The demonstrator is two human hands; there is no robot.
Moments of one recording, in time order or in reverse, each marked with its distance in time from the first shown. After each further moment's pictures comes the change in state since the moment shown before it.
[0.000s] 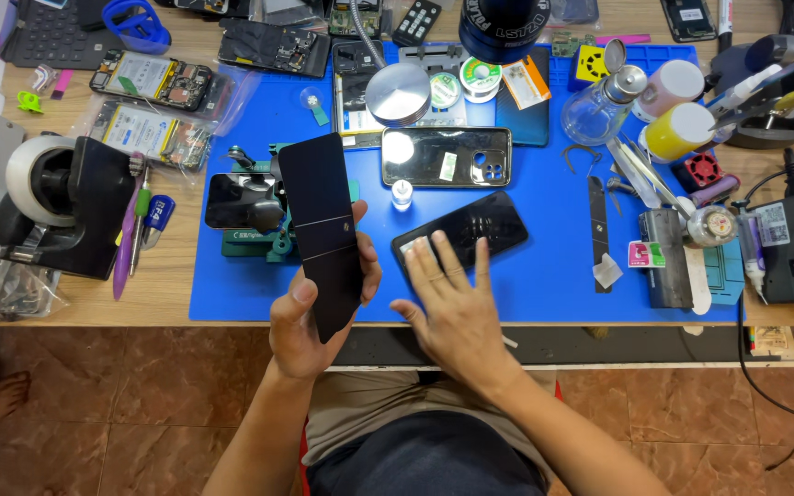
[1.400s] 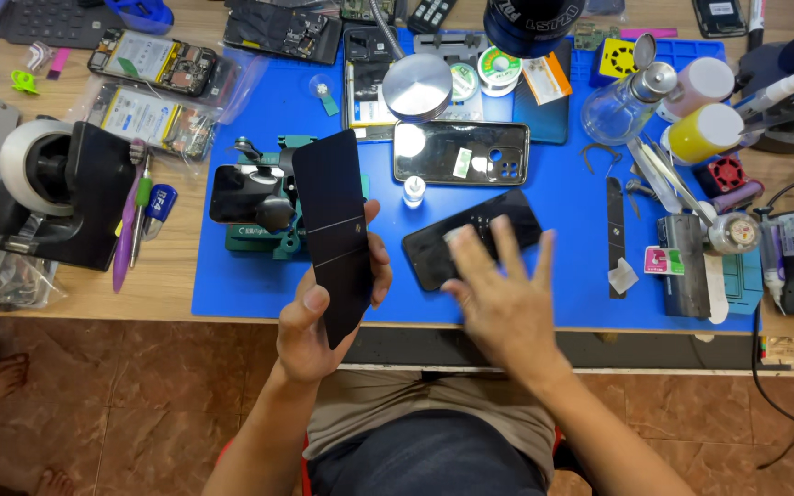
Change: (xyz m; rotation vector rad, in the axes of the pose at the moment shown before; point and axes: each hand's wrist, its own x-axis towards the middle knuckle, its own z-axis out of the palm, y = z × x) left_hand 0.000 0.002 -0.004 -0.017 -0.010 -0.011; right_hand -0.005 0.045 -0.012 -0.191 0.018 -0.035
